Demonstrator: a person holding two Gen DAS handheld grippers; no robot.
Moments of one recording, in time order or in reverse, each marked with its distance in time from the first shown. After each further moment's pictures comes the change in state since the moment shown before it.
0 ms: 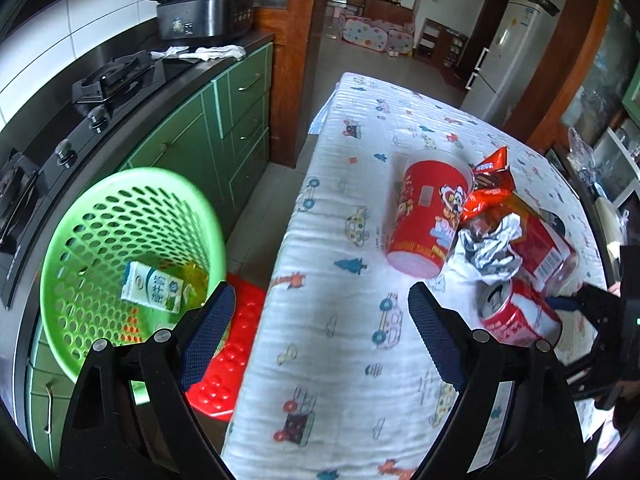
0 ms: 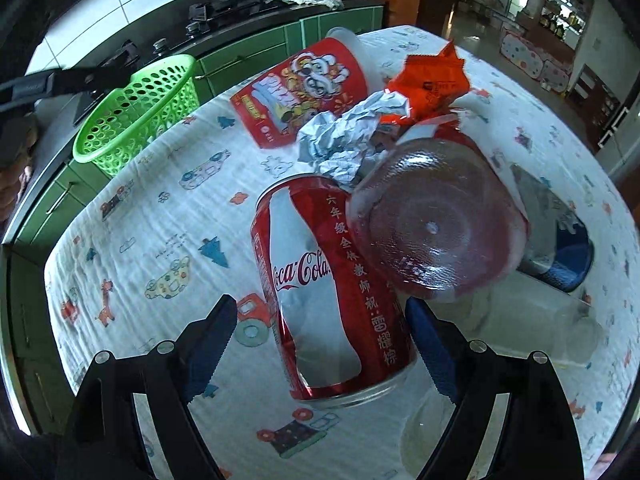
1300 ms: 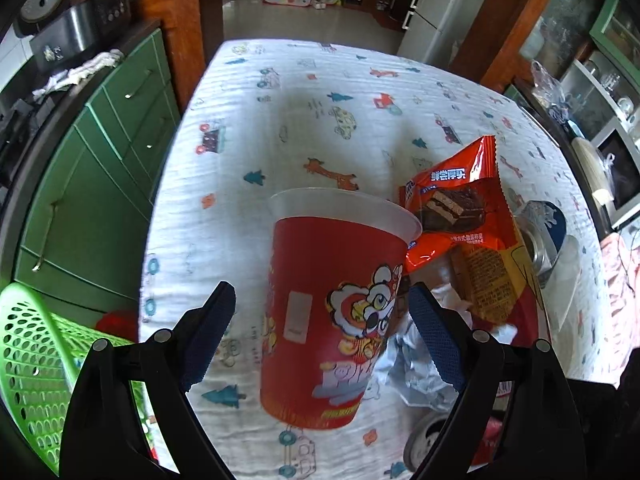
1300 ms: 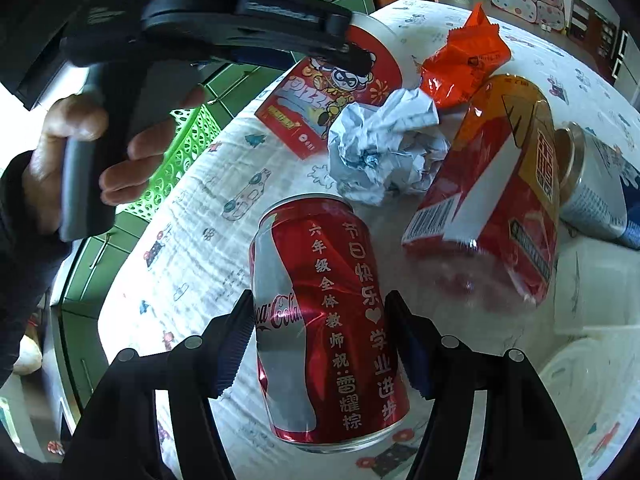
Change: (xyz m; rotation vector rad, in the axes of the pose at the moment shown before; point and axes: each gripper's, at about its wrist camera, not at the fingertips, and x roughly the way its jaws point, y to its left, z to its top) left arm 0.124 -0.104 0.073 0.212 0.176 -0.157; right arm 0.015 0.016 0.015 0.208 0.004 0.168
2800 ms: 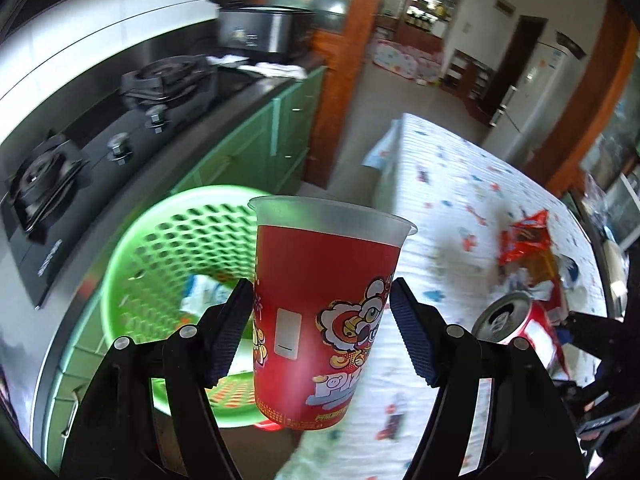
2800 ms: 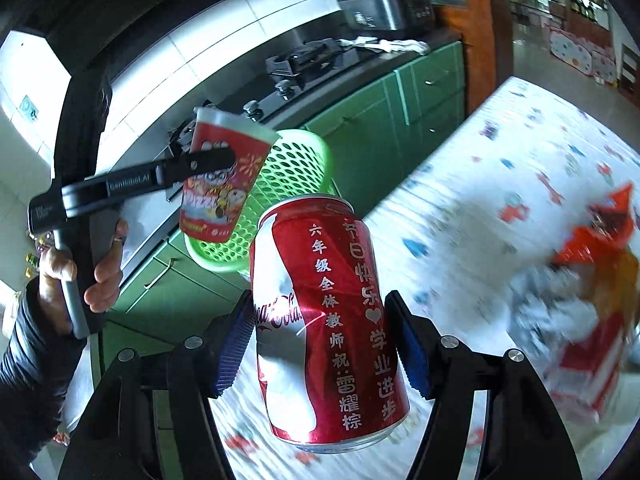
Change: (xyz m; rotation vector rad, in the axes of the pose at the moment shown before) left arm -0.184 0.173 -0.136 -0.331 -0.256 0.199; right arm -0.018 0.118 0.072 -0.164 -0.112 0.156
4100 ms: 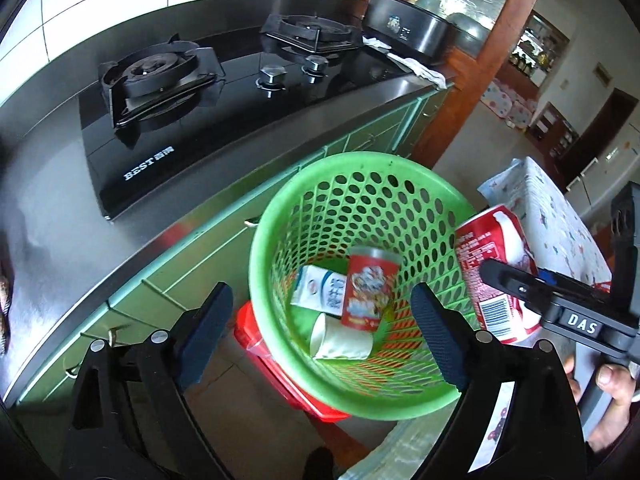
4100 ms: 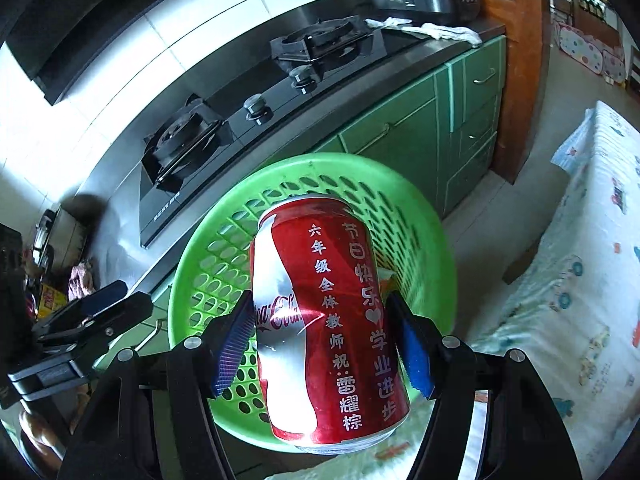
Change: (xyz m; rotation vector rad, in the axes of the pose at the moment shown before) left arm 0.002 0.145 -0.044 -0.315 0.010 0.191; right arm 0.174 0.072 0.113 0.007 0.039 -0.019
